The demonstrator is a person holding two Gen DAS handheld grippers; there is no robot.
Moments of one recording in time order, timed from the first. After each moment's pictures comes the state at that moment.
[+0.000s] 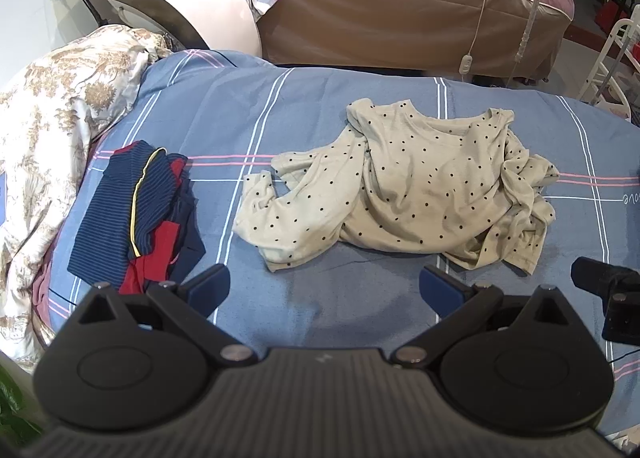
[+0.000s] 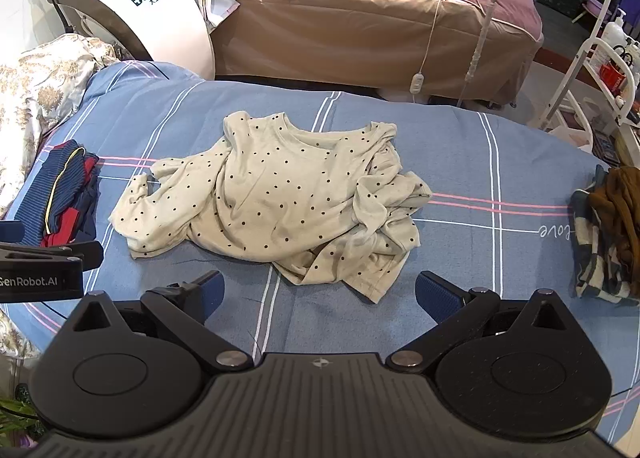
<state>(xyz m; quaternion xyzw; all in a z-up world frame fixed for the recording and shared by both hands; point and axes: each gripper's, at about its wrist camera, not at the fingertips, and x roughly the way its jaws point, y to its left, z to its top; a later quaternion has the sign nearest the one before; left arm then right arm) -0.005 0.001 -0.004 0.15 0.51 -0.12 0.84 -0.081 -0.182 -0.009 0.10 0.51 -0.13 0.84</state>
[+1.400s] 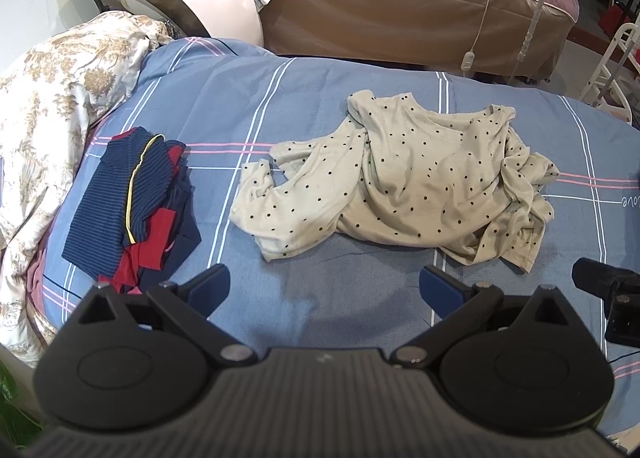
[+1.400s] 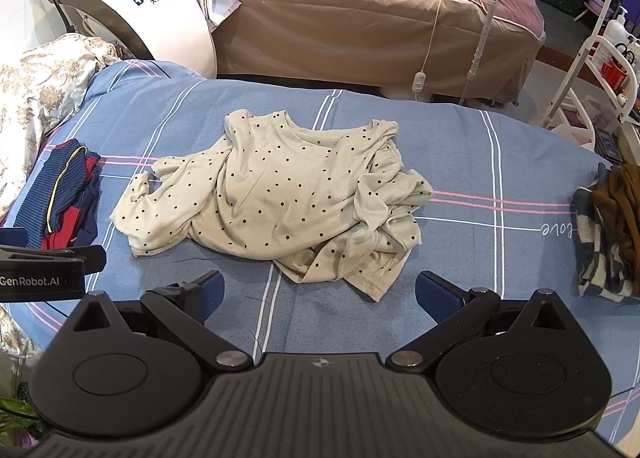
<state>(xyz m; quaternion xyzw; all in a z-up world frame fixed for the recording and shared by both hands) -0.002 0.003 -0.008 0.14 0.53 -0.11 0.83 -0.086 -0.179 -0.012 0.10 0.51 -0.12 0.85</state>
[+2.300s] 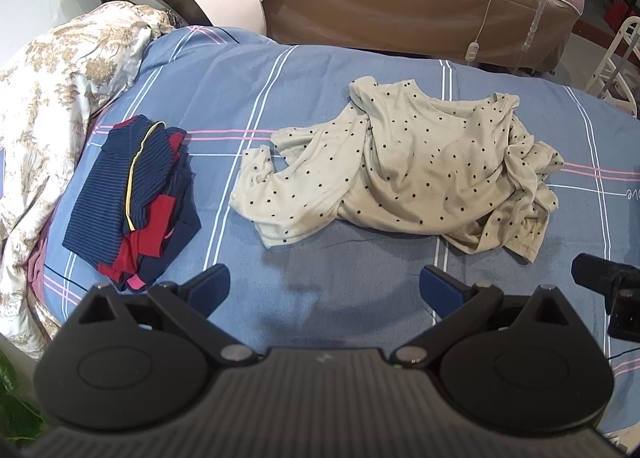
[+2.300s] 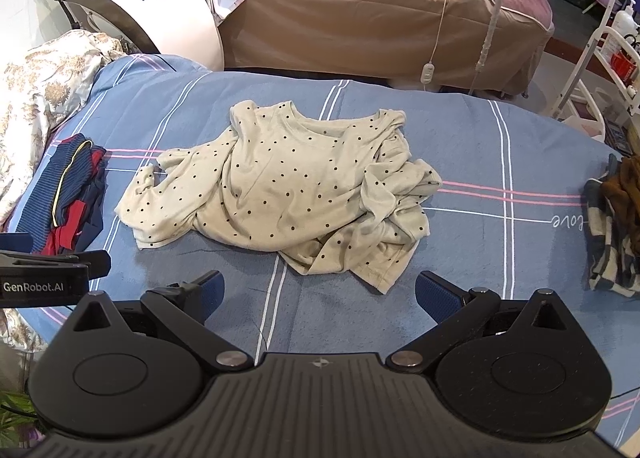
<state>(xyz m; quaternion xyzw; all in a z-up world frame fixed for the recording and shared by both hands) -0.010 0.002 -0.017 0.14 0.54 -0.10 0.82 -0.088 -0.185 -0.019 0.11 0.52 -0.11 0.84</state>
